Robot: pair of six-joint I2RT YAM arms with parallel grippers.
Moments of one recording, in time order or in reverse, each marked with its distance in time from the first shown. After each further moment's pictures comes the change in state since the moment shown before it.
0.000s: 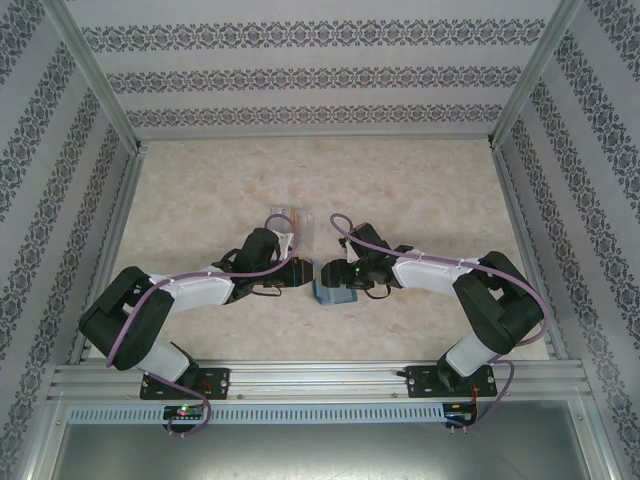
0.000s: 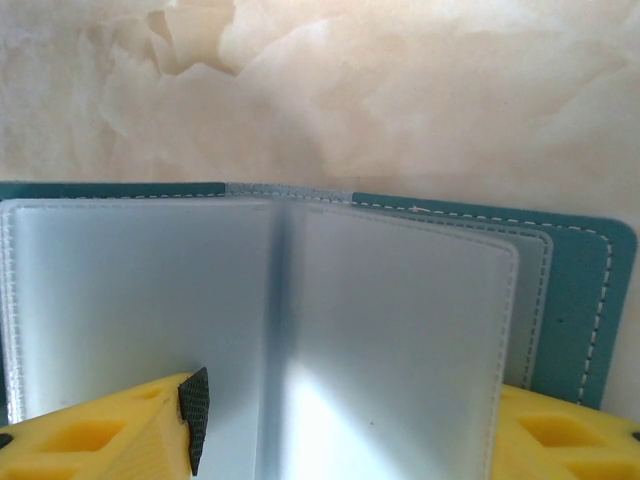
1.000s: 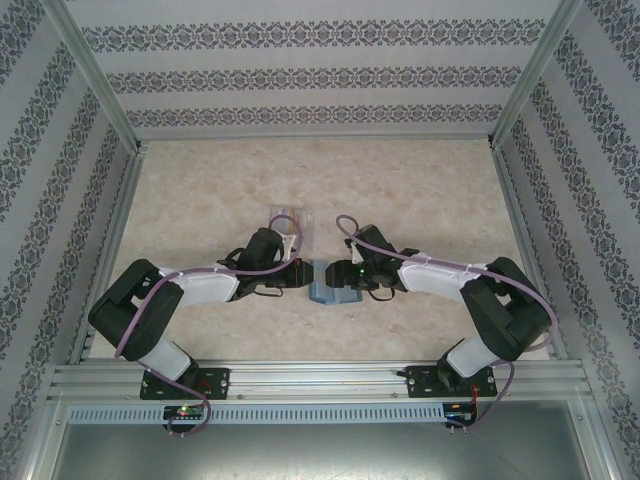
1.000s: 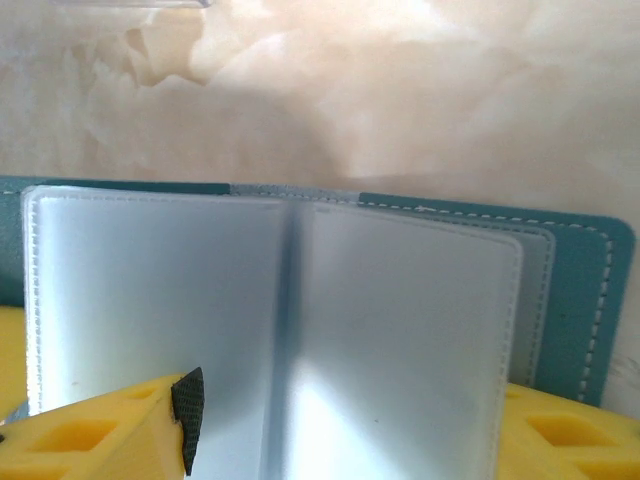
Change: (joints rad) left arm 0.000 0.069 0.022 -0.010 0.003 0.027; right arm -0.021 -0.070 -0.058 0.009 0.039 0.004
